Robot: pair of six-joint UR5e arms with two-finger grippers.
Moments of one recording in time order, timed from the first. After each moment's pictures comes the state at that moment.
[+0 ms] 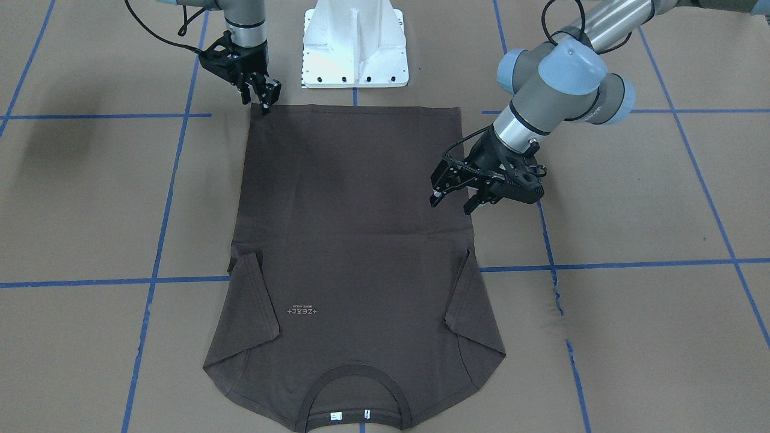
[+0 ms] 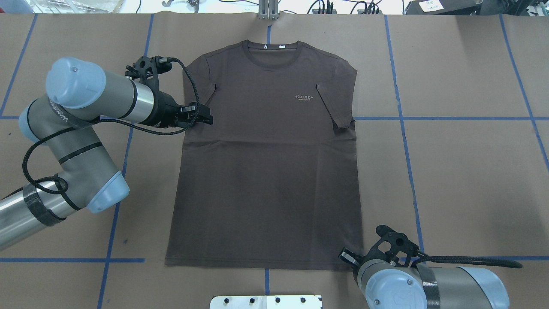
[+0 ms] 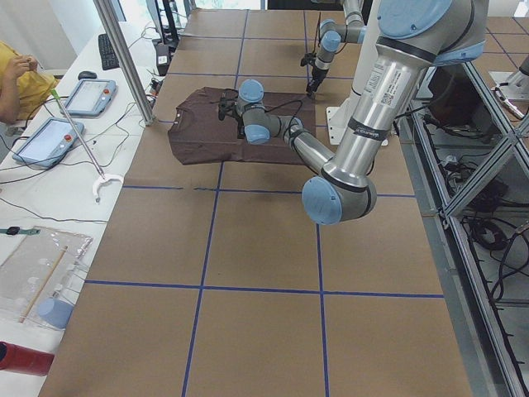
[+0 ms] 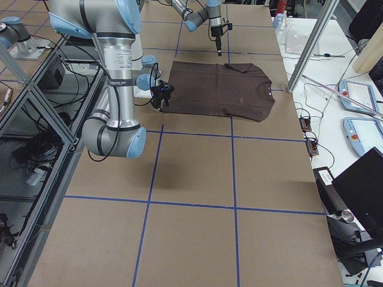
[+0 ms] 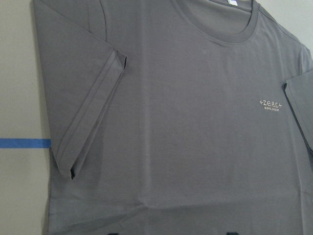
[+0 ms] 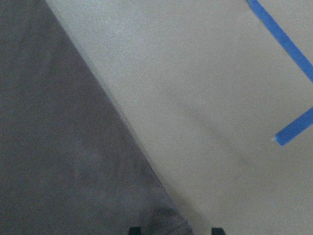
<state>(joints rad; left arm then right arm) -0.72 -2.03 -1.65 -2.25 -2.01 -1.28 0.04 -1.40 2.10 -1.62 1.43 2.16</state>
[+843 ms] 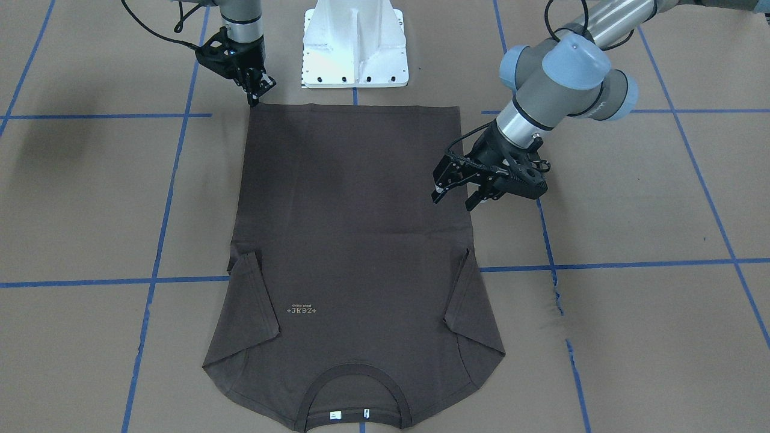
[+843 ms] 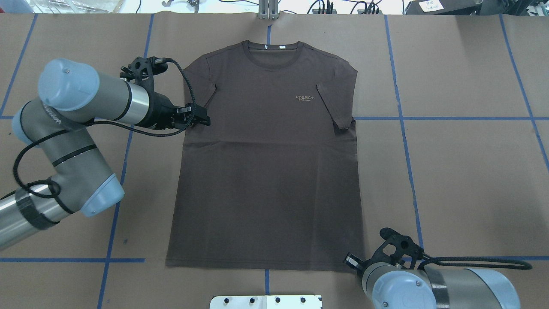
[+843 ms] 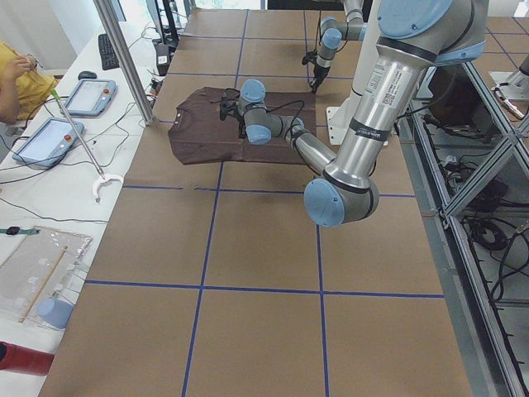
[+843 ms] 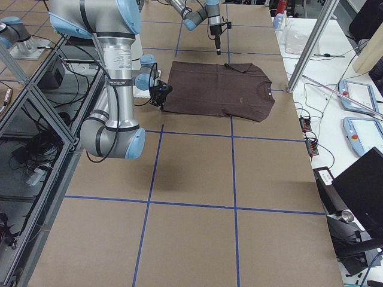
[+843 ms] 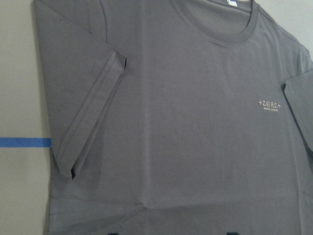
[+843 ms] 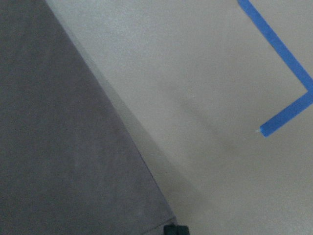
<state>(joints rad) -0.71 -1.97 -1.72 -2.25 -2.01 -1.32 0.05 -1.43 2.15 -1.62 1.46 2.16</state>
